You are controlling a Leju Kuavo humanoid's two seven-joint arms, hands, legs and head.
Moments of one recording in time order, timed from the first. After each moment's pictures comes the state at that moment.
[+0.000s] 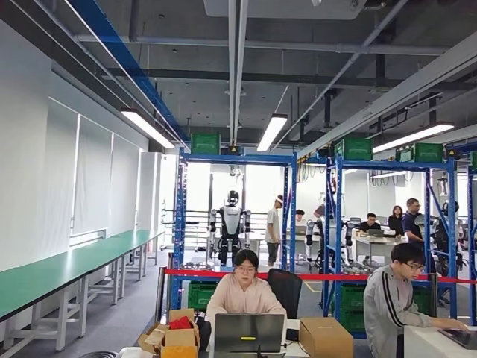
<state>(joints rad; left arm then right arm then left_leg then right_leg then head) -0.04 -0.02 1.38 -0.23 -1.29 -0.13 -0.35 -0.05 0.06 -0.08 -0.38 0.16 0.16 -0.69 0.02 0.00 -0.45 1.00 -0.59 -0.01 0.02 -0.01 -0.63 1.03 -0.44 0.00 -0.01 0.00</state>
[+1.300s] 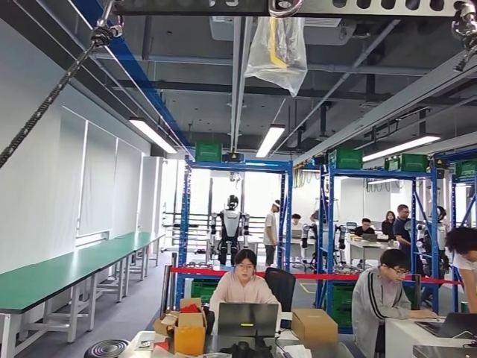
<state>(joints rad) -0.05 -0.03 1.39 -0.23 -1.32 -0.14 -0.37 -0.03 0.04 -0.20 -0.19 0.15 0.03 -0.41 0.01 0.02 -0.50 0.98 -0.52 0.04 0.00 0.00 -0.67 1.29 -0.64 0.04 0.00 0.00</state>
